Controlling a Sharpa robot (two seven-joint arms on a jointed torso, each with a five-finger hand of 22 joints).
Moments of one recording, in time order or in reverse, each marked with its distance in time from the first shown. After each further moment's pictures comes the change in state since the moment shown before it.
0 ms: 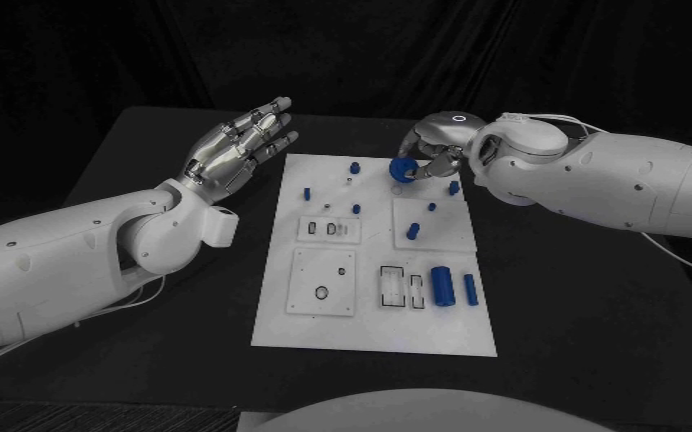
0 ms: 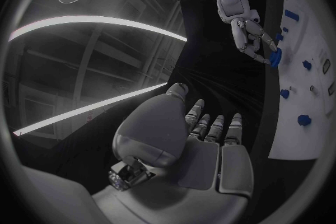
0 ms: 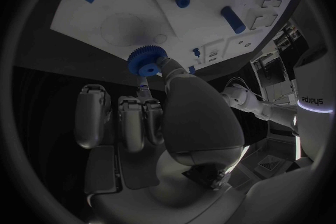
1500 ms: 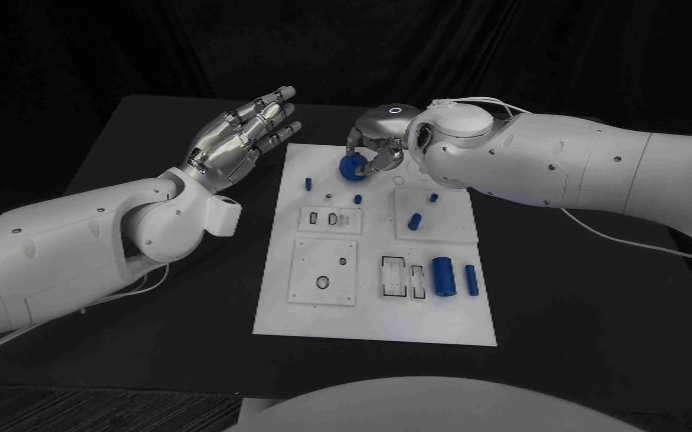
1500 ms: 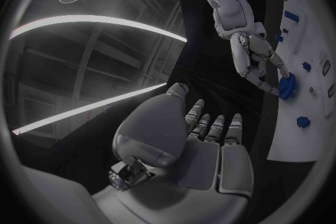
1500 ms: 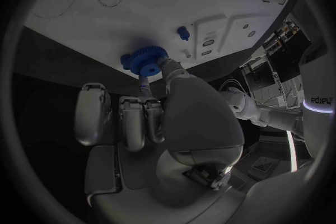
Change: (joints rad) left arm 0.000 0.014 0.000 -0.012 0.000 0.009 -0.006; left_hand 0.000 0.000 0.003 -0.003 0.000 0.000 0.000 0.000 0.001 0.003 0.003 0.000 0.000 0.000 0.007 0.000 0.001 0.000 -0.004 0.003 0.000 0.000; right arm 0.003 0.247 0.000 -0.139 0.000 0.082 0.004; right_hand -0.014 0.000 0.000 -0.005 -0.041 -0.025 -0.025 0.023 0.000 0.000 0.000 0.000 0.000 0.000 0.000 0.000 0.000 0.000 -0.007 0.000 -0.029 0.001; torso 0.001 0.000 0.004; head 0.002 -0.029
